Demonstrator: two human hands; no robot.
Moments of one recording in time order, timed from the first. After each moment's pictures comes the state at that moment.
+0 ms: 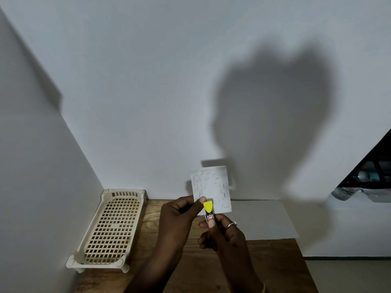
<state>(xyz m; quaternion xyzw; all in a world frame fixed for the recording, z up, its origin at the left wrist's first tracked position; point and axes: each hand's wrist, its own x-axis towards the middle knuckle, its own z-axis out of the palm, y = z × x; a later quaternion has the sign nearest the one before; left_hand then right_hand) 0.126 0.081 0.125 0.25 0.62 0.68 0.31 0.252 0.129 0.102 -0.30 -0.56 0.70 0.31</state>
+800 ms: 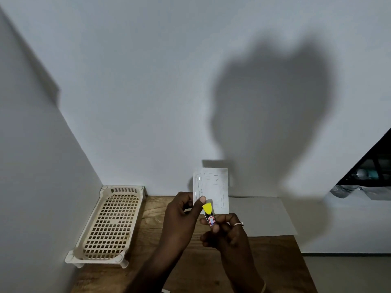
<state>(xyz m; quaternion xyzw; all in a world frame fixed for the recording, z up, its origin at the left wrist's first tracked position) 0.126 0.089 0.103 0.30 0.68 0.63 0.23 0.261 0.137 0.084 -0.30 -0.53 0.72 0.34</state>
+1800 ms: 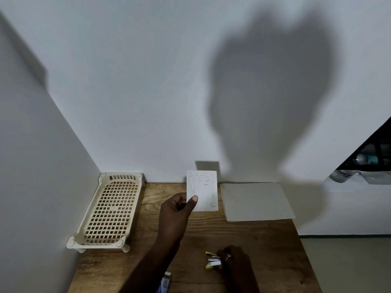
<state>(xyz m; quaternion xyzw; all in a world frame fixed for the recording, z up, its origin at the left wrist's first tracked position) 0.125 0.076 0.058 0.19 0.66 0.65 0.31 0.319 0.141 -0.095 -0.36 -0.91 0.20 0.01</state>
